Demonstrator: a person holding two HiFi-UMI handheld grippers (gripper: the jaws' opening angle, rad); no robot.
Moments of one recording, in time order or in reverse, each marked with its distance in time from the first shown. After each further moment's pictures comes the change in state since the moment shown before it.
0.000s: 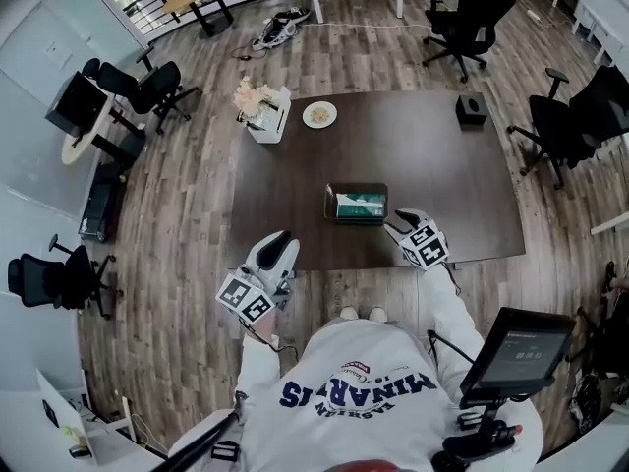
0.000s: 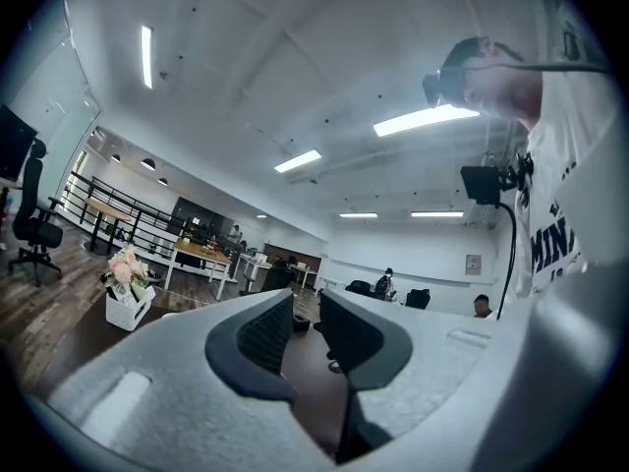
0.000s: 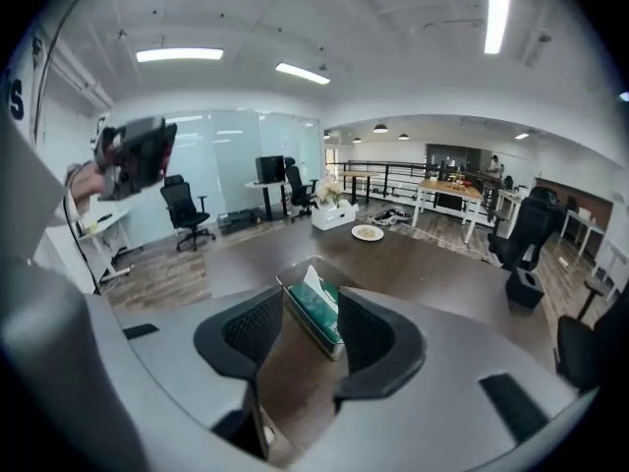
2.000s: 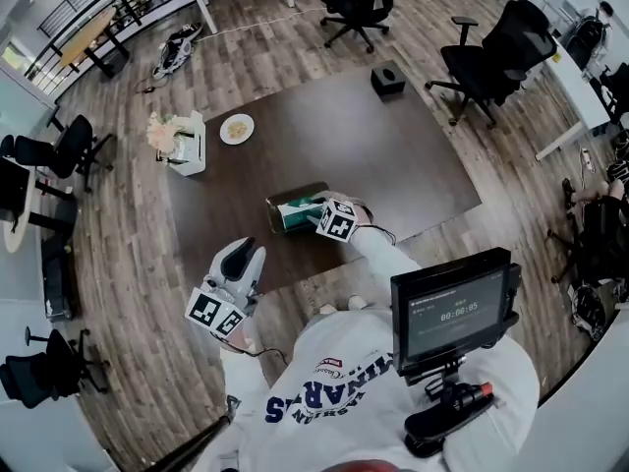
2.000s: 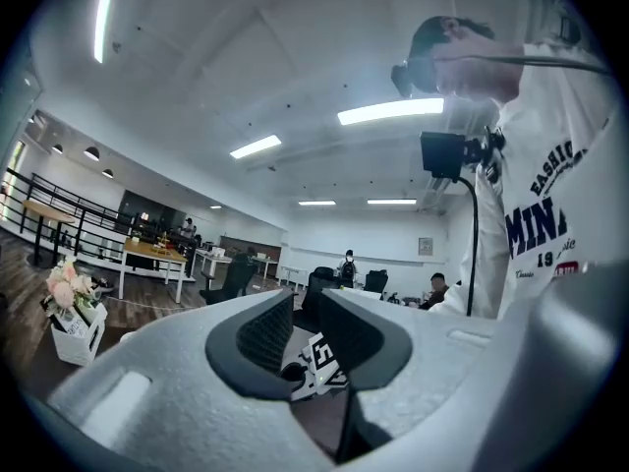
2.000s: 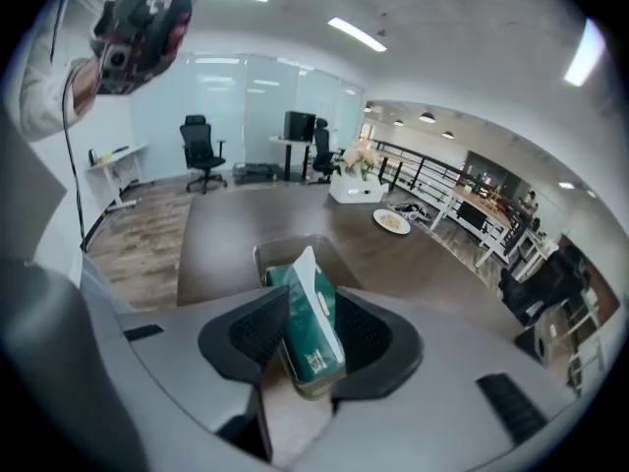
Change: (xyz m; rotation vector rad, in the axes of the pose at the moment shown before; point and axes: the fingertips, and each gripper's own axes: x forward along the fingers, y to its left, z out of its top) left arm 0.055 0.009 0.004 0.110 0.080 -0.260; right arm 0.132 0.003 -0.007 -0.309 0.209 0.042
